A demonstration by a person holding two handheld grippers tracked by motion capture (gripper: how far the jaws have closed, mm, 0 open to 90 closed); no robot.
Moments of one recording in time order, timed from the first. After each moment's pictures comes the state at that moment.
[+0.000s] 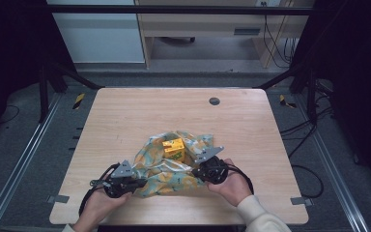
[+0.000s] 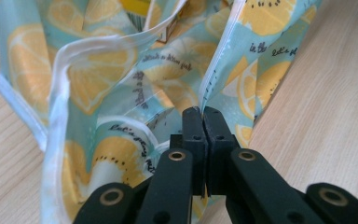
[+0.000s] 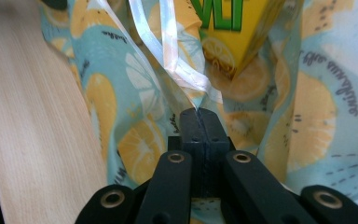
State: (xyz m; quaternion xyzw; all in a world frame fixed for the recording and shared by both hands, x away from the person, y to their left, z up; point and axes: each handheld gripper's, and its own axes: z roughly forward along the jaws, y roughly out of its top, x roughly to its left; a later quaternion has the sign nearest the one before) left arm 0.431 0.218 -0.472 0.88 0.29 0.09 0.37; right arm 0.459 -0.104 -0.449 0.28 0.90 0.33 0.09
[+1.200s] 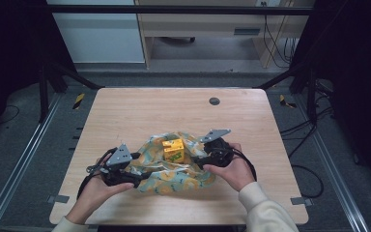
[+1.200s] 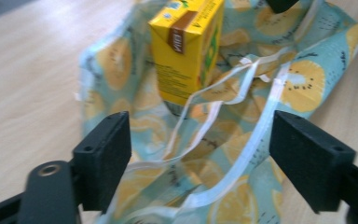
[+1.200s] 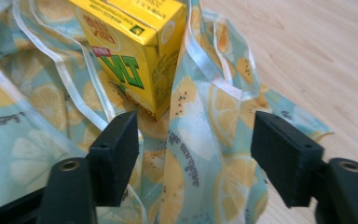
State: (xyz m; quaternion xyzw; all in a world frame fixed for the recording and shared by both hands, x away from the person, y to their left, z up) left arm 0.453 0.209 -0.435 0.86 0.26 0.14 0.42; right arm 0.497 -0.113 -0.422 0.34 0.86 0.35 0.15
